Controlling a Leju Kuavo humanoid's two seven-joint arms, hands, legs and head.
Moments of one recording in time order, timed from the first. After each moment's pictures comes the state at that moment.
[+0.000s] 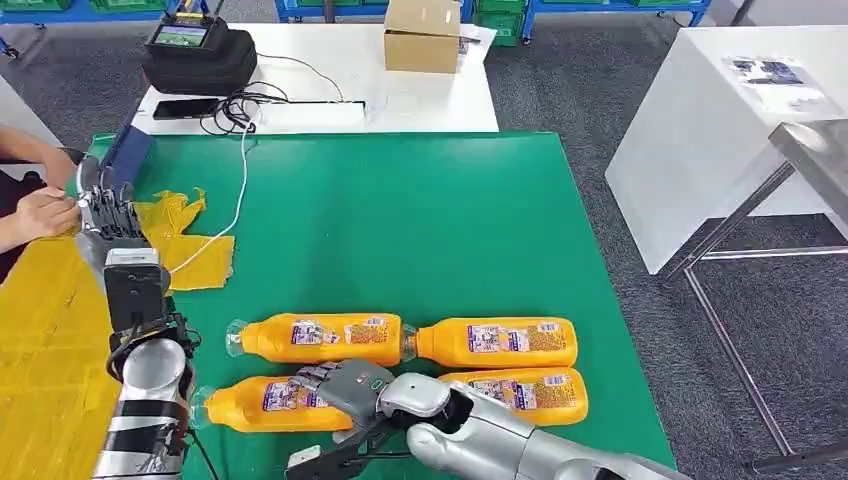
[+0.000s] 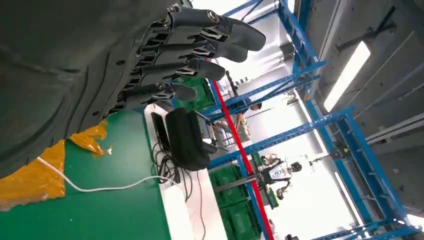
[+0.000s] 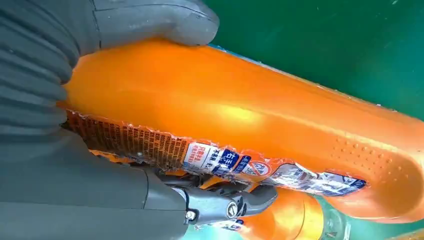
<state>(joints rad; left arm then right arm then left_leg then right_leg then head) -0.33 -0.15 0.05 -1.32 -0.45 0.41 -0.53 -0.48 0.01 1.17 -0.89 0.78 0.25 -0.01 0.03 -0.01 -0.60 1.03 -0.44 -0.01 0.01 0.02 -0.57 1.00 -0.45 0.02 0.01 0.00</state>
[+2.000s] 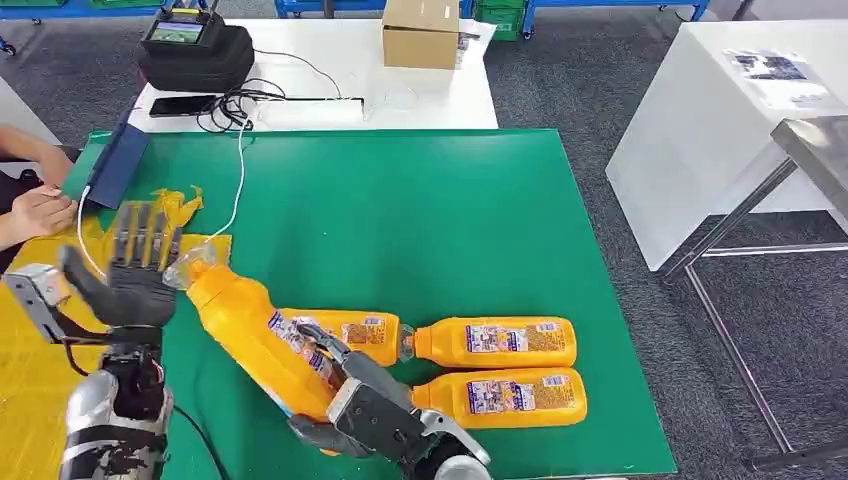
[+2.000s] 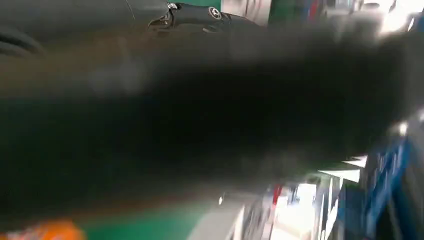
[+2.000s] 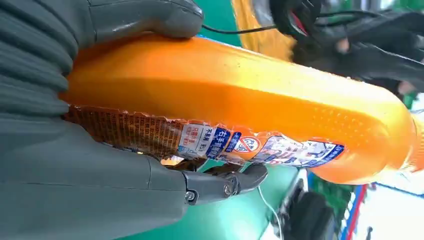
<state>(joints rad) -0.22 -0.10 0.19 -1.31 0.19 -0.43 -0.30 -0.04 0.07 0.74 -1.45 0.25 -0.02 -0.12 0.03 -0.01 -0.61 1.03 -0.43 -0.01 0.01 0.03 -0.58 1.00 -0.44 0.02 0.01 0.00</state>
